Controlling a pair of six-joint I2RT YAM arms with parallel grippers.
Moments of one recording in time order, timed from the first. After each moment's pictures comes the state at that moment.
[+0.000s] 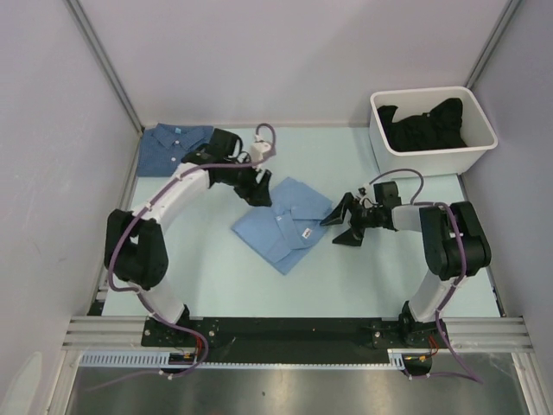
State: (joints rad) left arm -0.44 1.68 1.41 -0.67 0.63 0.31; right arm 0.13 1.75 0.78 -0.05 -0.88 0.77
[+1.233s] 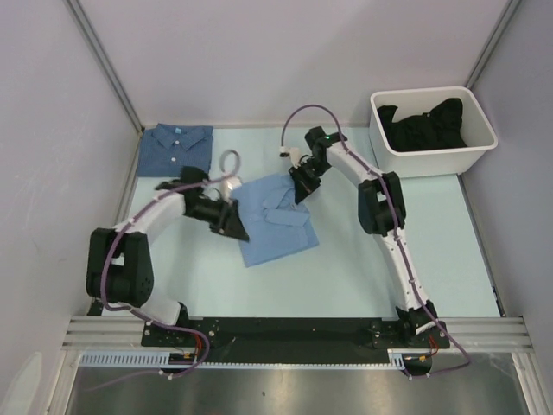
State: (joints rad) left arm -0.26 1.55 0.97 -0.79 0.94 0.24; right arm 0.41 2.53 2.22 -1.02 -0.64 -0.38
